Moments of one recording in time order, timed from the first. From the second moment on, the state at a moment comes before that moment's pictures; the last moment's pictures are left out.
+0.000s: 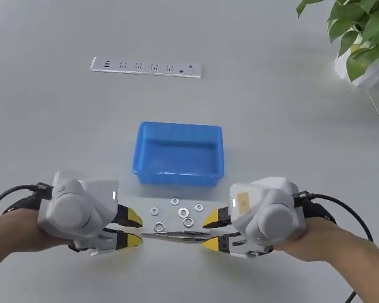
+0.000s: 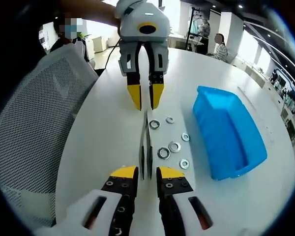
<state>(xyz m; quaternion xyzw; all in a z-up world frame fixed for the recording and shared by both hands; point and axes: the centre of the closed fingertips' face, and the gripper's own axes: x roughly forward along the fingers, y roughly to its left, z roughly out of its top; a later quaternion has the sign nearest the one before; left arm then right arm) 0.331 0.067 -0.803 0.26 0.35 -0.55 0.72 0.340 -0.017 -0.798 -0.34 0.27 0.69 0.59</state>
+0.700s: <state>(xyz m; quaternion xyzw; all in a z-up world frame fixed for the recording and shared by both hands) 0.328 0.059 -0.806 0.26 0.34 -0.57 0.70 0.337 -0.014 -0.806 -0.34 0.27 0.69 0.58</state>
